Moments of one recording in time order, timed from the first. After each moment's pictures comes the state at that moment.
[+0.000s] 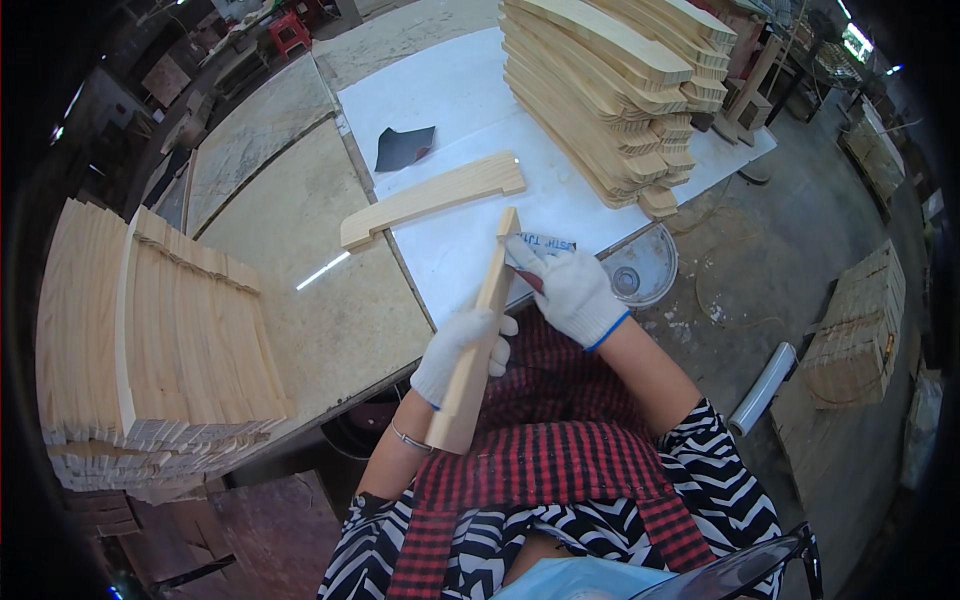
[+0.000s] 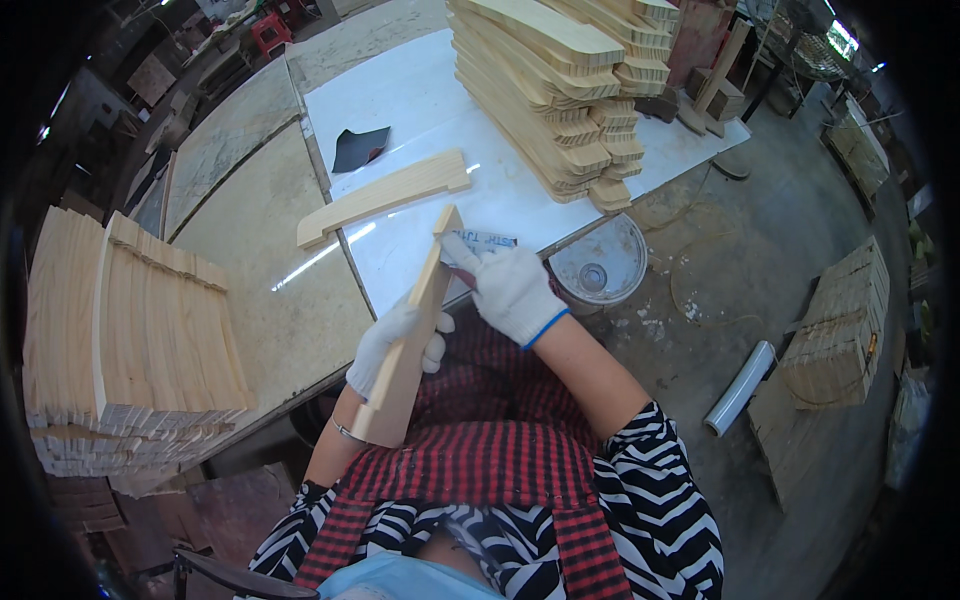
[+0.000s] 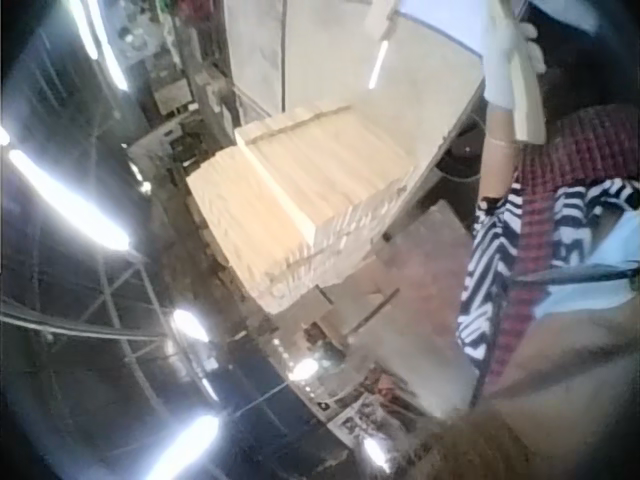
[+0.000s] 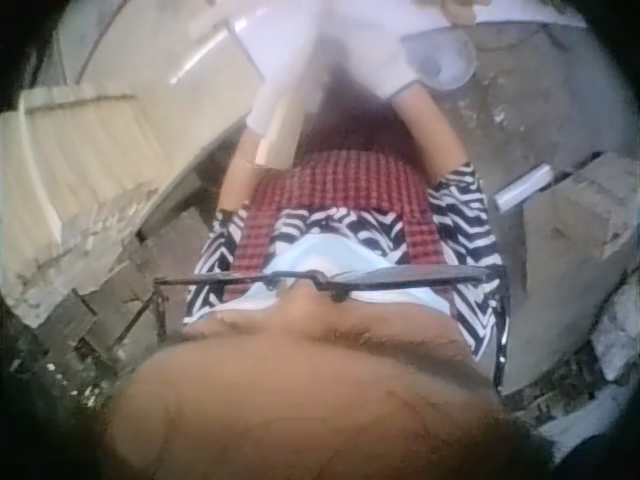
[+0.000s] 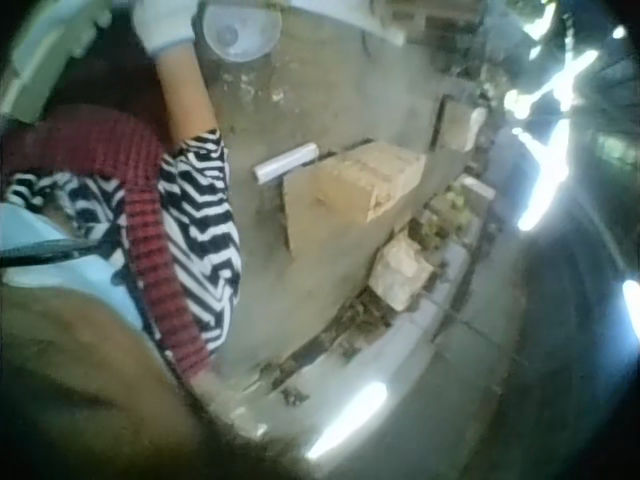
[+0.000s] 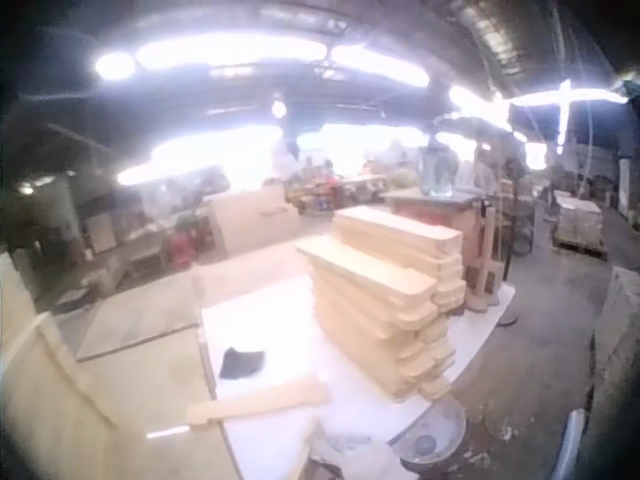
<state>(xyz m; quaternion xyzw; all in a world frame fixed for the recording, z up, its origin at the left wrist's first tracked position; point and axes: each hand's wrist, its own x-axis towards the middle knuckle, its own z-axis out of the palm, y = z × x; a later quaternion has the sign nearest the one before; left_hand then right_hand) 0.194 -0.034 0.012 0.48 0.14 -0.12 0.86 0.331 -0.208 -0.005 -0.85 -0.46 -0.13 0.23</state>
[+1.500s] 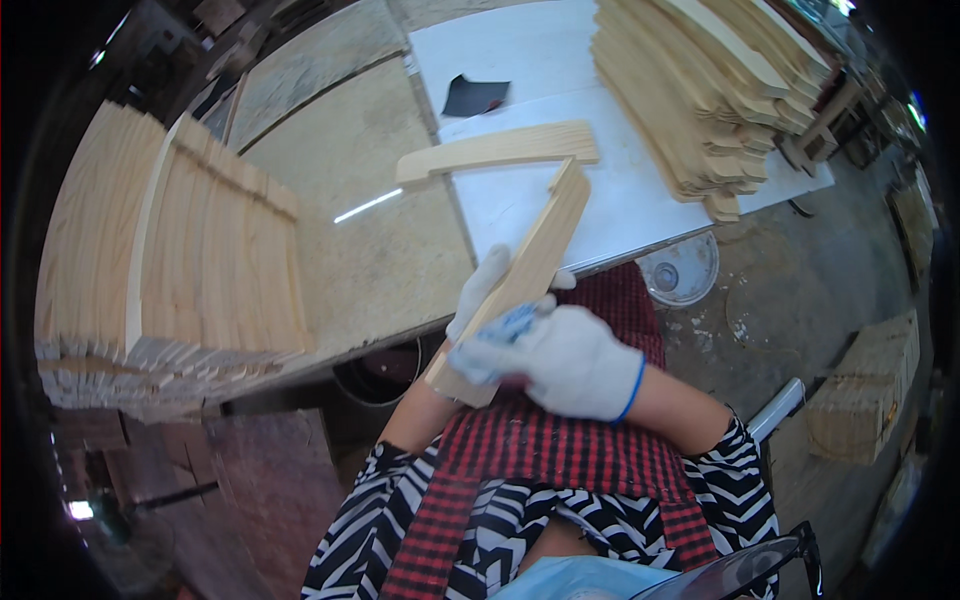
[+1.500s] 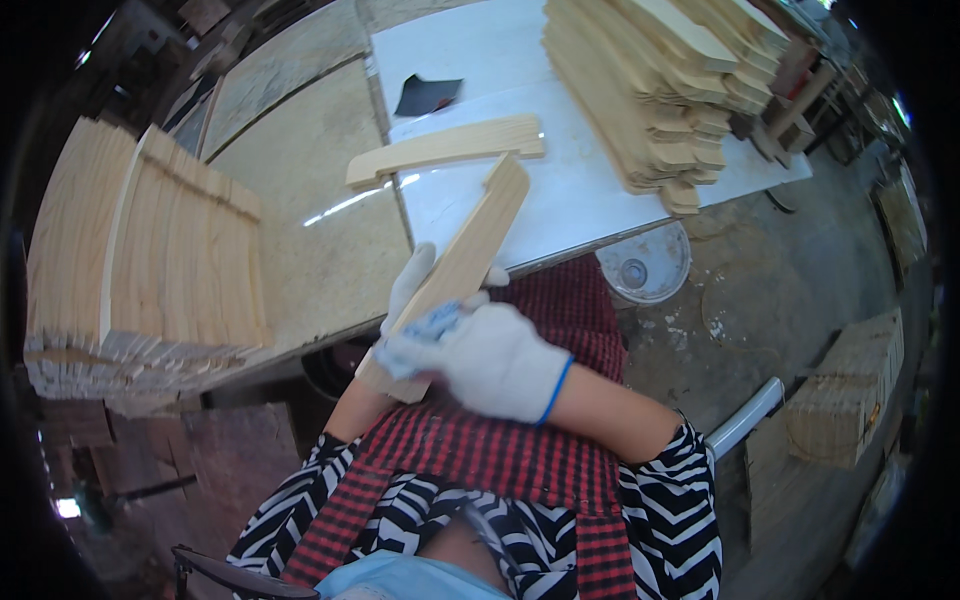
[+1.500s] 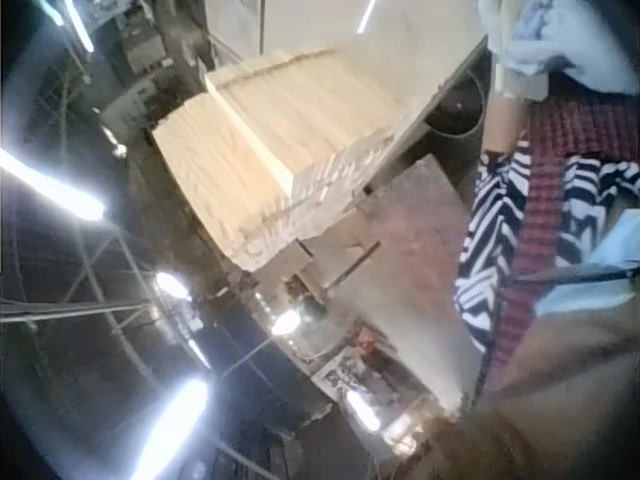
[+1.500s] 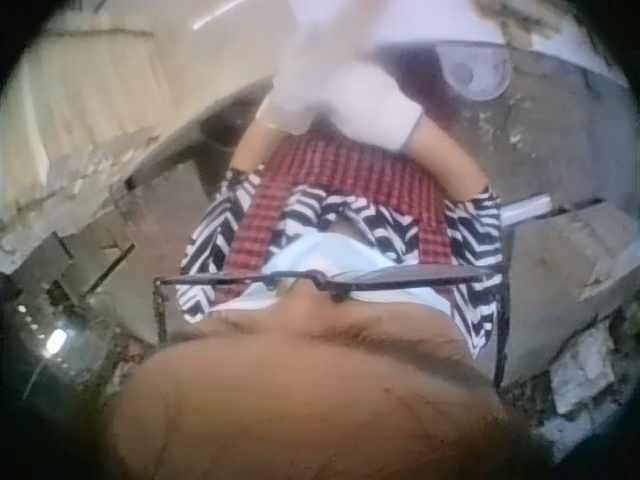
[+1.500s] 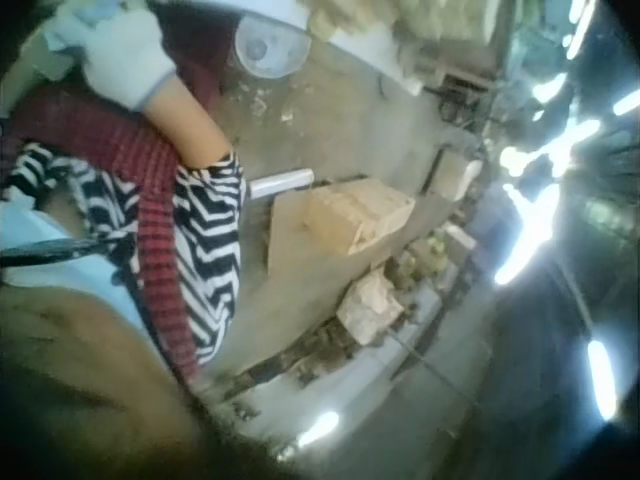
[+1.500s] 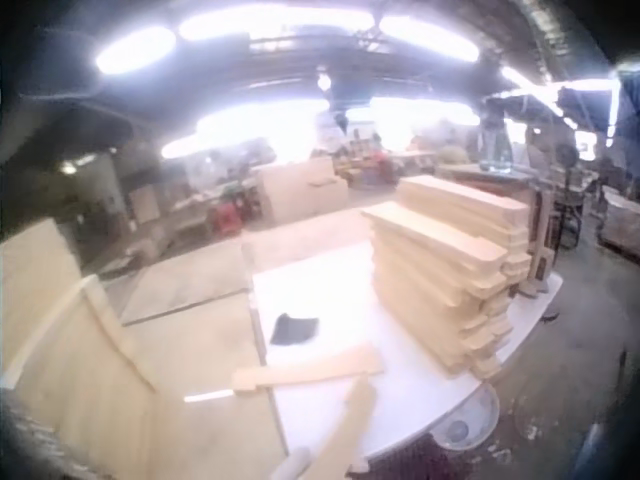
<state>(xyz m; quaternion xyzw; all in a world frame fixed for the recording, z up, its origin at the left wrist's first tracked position) 0.187 -0.029 -0.010 0.25 0.11 -0.08 0.96 0.239 -0.189 0.068 -0.70 -0.67 0.06 0.25</state>
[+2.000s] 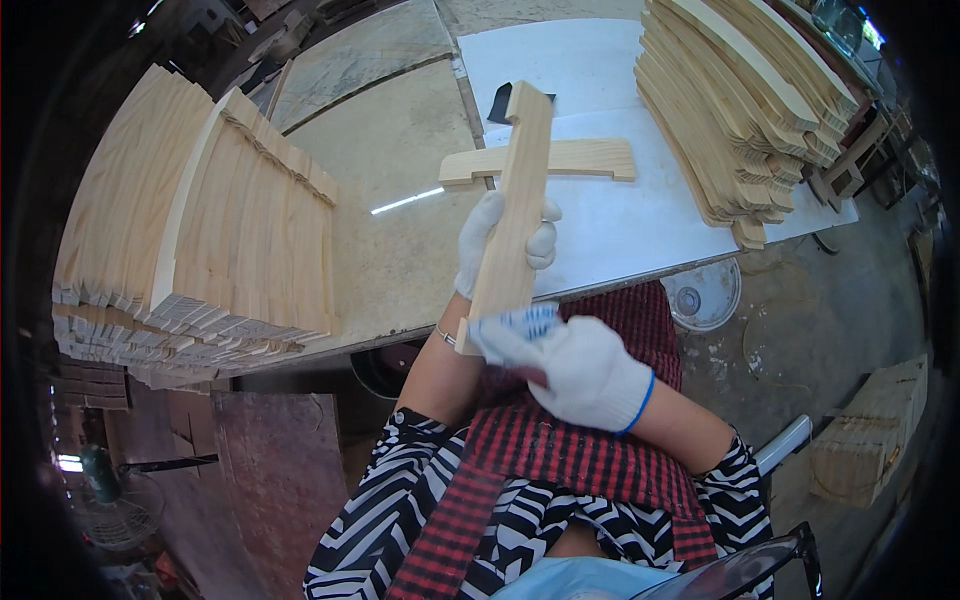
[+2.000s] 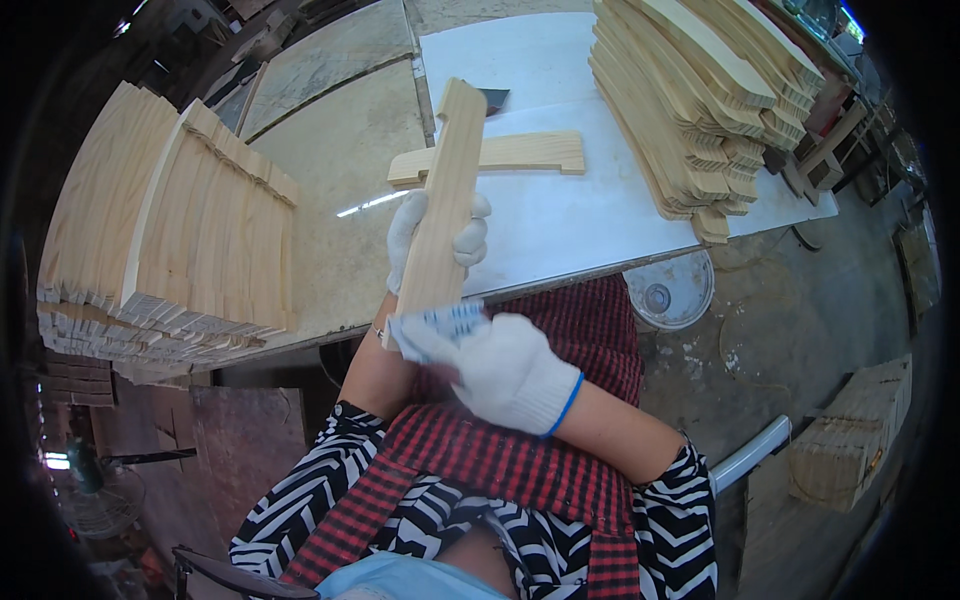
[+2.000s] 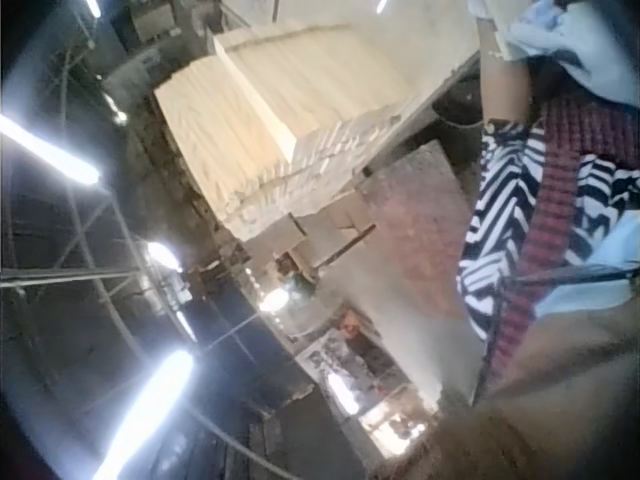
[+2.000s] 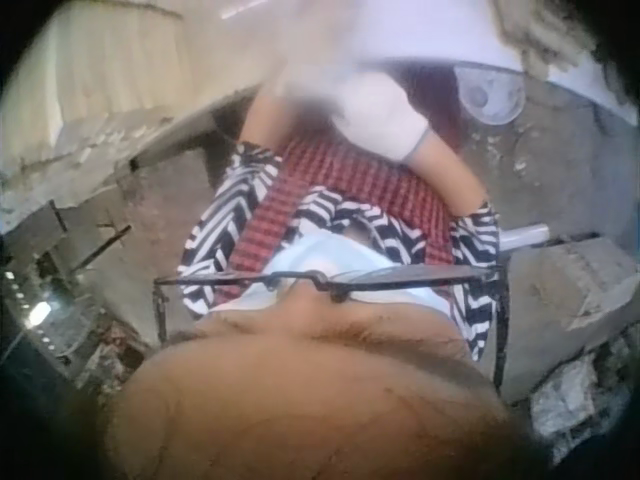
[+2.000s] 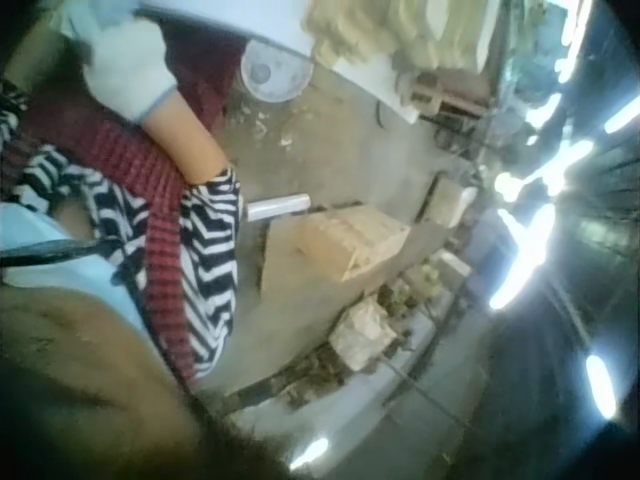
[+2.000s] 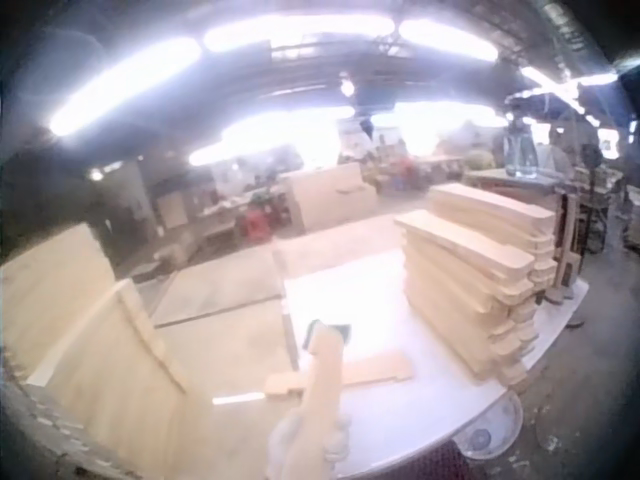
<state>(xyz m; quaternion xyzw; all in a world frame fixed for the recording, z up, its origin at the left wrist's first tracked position) 0.230 0.015 0.016 0.31 -0.05 0.08 0.95 0.227 -0.177 0.065 -0.70 -0.67 0.07 0.24</state>
